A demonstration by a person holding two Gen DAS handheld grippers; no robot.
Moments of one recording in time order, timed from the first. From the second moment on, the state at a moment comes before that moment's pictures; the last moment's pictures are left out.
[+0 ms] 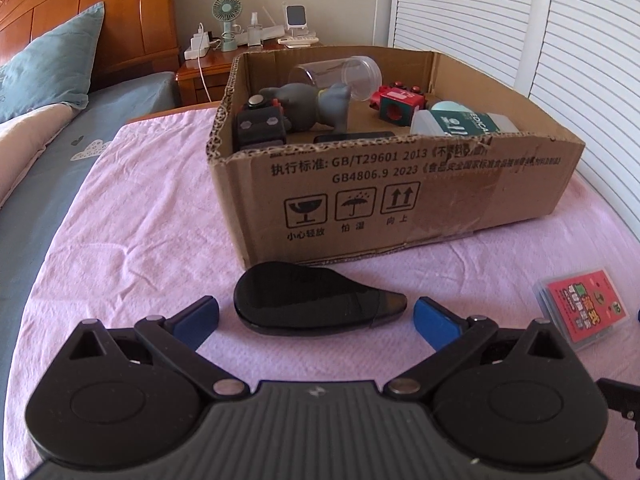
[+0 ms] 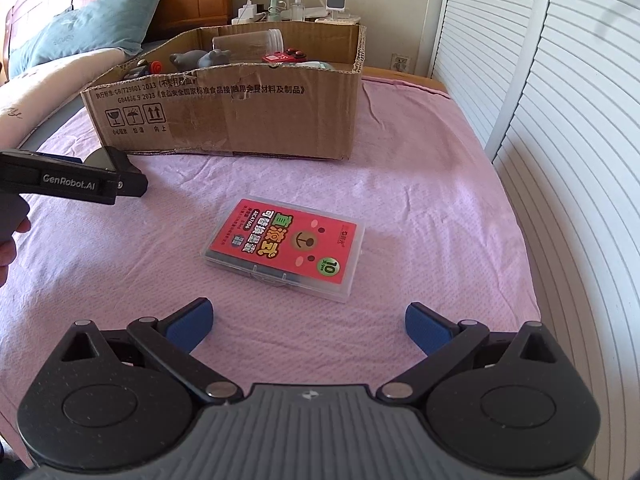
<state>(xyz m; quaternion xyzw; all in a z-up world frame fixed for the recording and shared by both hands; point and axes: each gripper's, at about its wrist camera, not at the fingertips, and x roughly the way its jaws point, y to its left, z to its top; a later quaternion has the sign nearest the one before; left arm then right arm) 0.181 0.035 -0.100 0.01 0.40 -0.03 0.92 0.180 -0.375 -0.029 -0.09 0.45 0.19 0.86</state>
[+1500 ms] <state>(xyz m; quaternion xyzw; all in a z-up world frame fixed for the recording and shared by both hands) 0.136 0.051 -0.093 0.01 0.41 -0.04 0.91 0.234 -0.303 -0.032 -0.12 0.46 0.26 0.84</state>
